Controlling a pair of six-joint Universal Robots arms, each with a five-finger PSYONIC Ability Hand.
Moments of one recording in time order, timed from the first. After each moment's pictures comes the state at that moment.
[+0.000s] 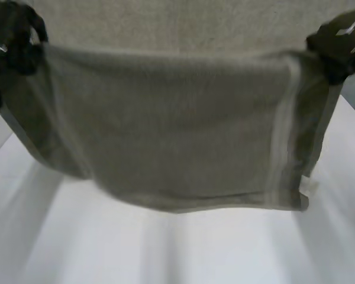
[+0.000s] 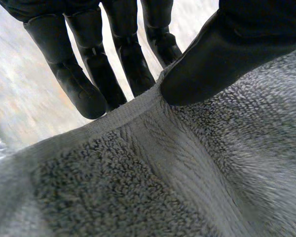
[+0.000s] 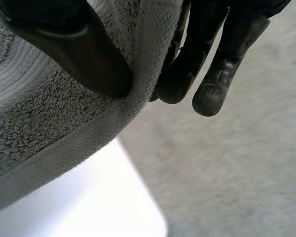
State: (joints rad) left arm 4.63 -1.61 -1.54 3.39 -1.26 3.27; right arm 1.76 -1.34 1.12 0.32 1.36 2.42; left_hand 1.40 1.50 1.54 1.52 1.50; right_hand 1.32 1.33 1.33 1.33 1.17
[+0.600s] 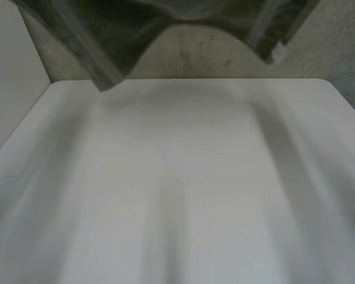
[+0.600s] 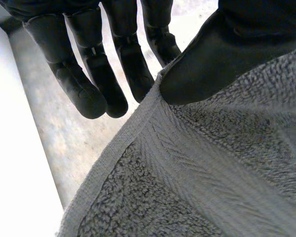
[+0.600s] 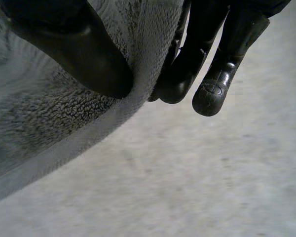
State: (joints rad) left arm 4.47 -1.87 -1.02 3.60 -1.54 3.33; right arm 1.80 -1.24 0.92 -0.28 1.35 2.53; left_hand 1.40 1.50 1.54 1.52 1.50; right_hand 1.32 1.33 1.33 1.33 1.17
